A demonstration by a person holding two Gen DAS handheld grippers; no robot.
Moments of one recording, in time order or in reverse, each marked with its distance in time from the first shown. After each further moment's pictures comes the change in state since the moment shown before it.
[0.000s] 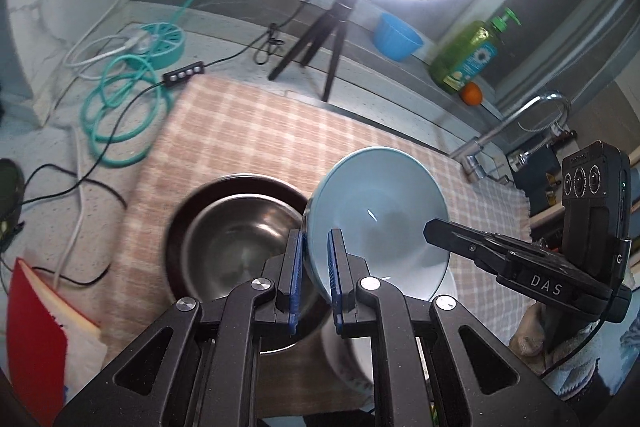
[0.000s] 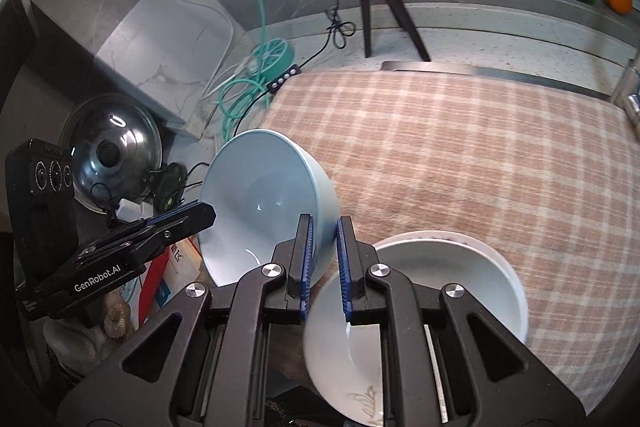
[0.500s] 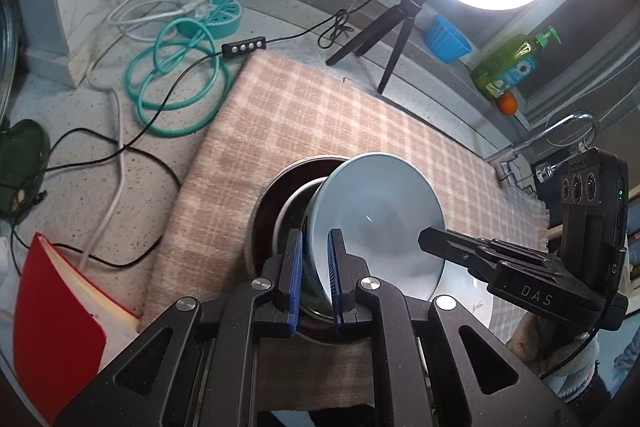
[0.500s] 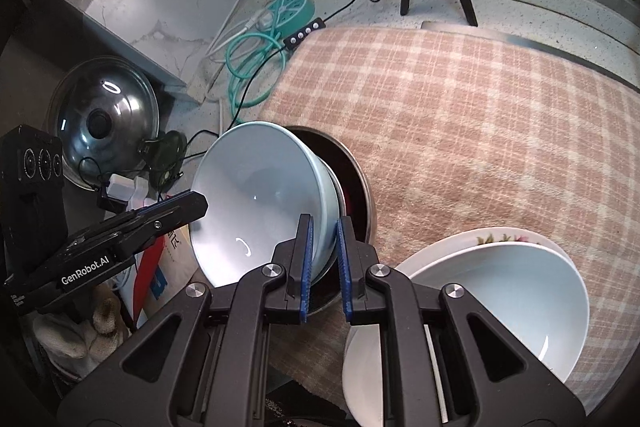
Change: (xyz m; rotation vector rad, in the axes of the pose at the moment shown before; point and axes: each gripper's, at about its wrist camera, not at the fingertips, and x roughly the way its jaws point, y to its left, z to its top) left arm 0.002 0.057 -0.007 -0.088 0.044 0.046; right arm 0.064 0.027 -0.001 -0.028 0.122 0.011
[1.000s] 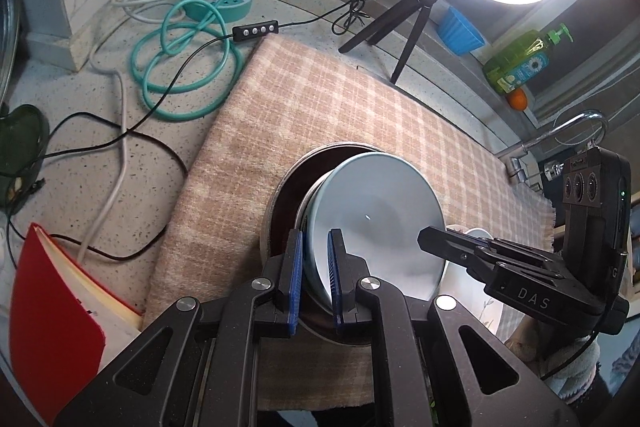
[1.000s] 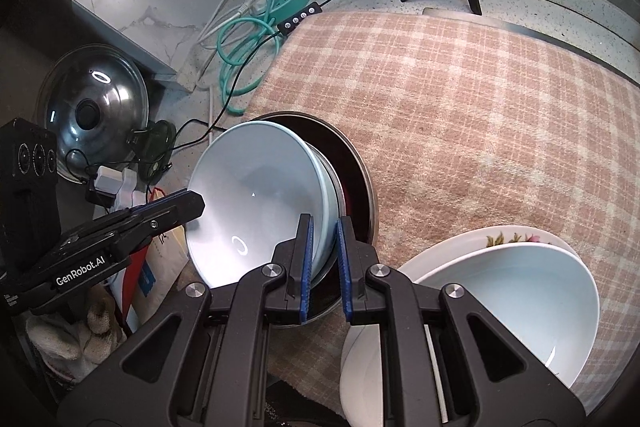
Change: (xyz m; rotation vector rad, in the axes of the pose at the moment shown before) left arm 0.011 0.011 -0.003 -0.016 0.031 0.013; right arm 0.015 0.003 -0.001 -0.013 0.028 -0.029
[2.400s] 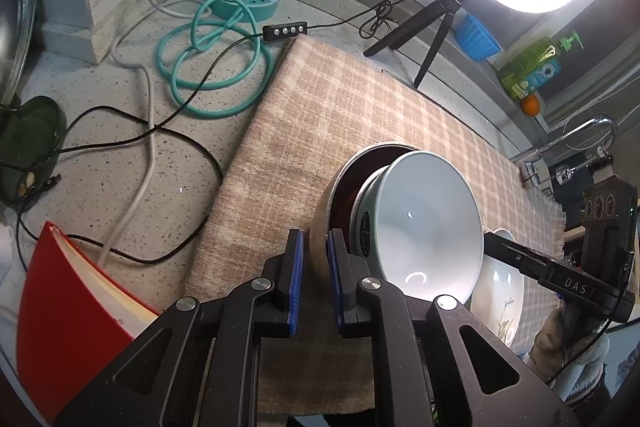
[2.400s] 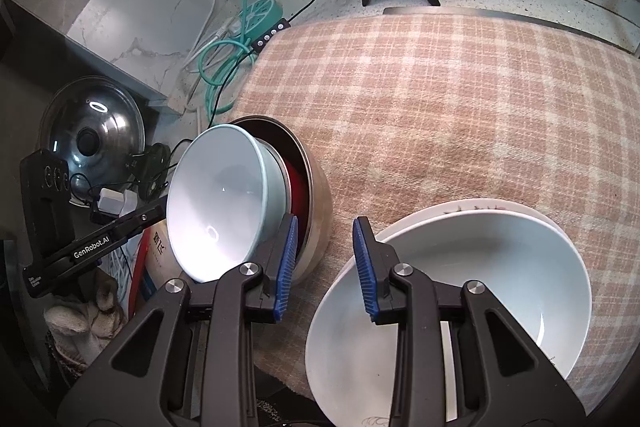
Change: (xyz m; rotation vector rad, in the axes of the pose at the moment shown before) left arm 0.000 0.028 -0.005 -0.016 -0.022 0.023; right arm -0.016 -0.035 -0.017 0.096 -0.058 0.020
